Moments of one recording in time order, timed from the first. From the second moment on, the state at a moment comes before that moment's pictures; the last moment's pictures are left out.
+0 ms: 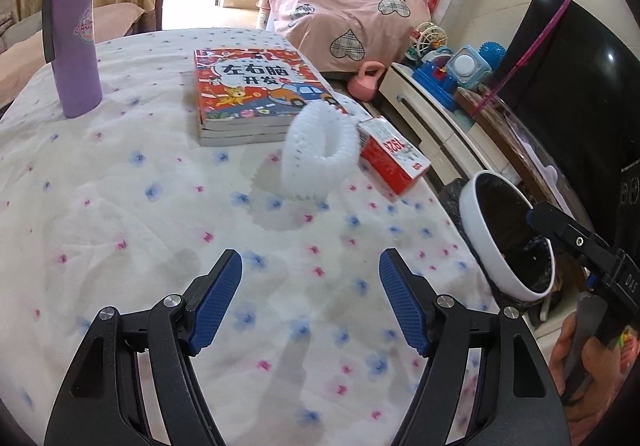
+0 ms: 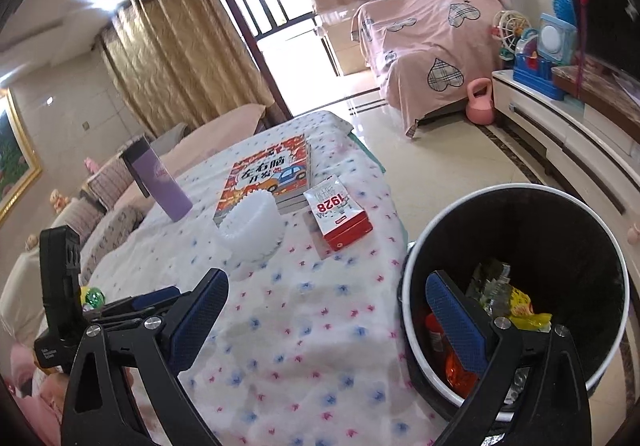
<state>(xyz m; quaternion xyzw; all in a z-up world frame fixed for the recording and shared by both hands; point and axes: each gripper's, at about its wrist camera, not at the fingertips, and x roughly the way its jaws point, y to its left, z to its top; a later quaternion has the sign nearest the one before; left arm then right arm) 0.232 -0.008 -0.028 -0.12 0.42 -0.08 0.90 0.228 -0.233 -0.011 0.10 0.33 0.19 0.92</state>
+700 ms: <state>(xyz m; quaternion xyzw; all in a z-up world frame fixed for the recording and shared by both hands) 0.310 -0.013 -0.044 -0.06 0.43 -0.09 0.90 0.344 -0.169 -0.037 -0.02 0.45 0.20 0.87</state>
